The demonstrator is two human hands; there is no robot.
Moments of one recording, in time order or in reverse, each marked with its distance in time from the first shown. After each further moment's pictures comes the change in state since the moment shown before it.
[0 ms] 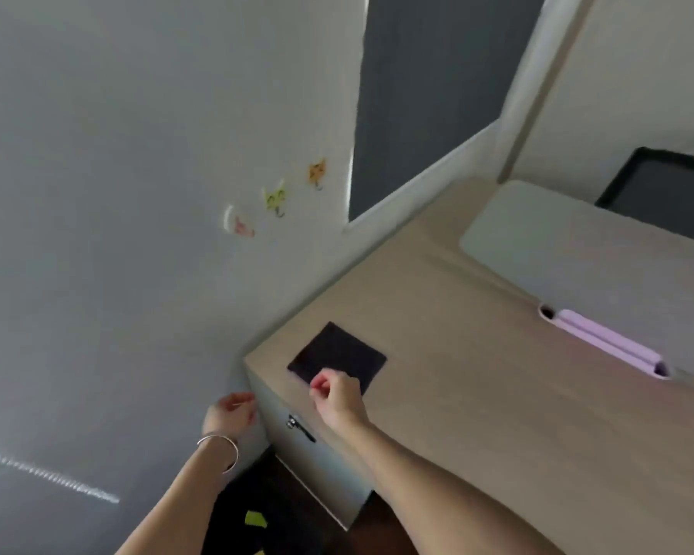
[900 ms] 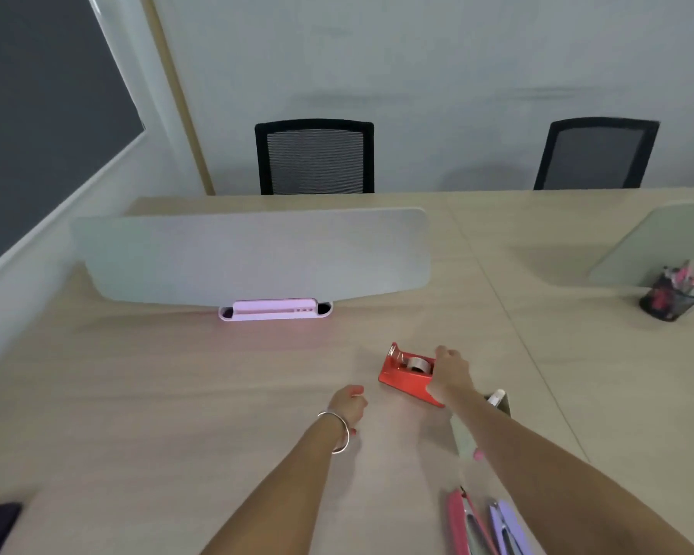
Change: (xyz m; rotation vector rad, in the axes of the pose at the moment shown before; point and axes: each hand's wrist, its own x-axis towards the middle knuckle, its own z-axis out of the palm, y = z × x) left_hand -0.373 0.049 0.597 0.602 -0.996 0.146; right_hand -0.260 0.435 -0.493 -0.229 0.543 0.881
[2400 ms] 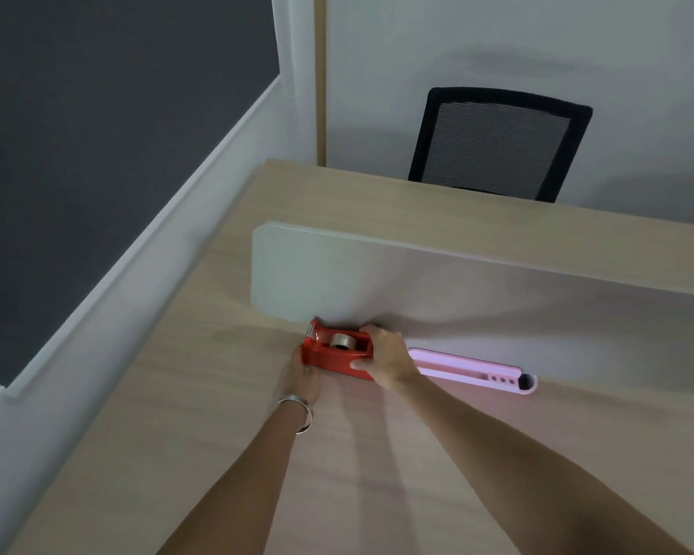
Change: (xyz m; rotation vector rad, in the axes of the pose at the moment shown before) left_hand 0.180 -0.037 -0.441 -0.125 0.537 0.169; right_hand 0.084 -0.475 0.177 0.128 -0.194 -0.540
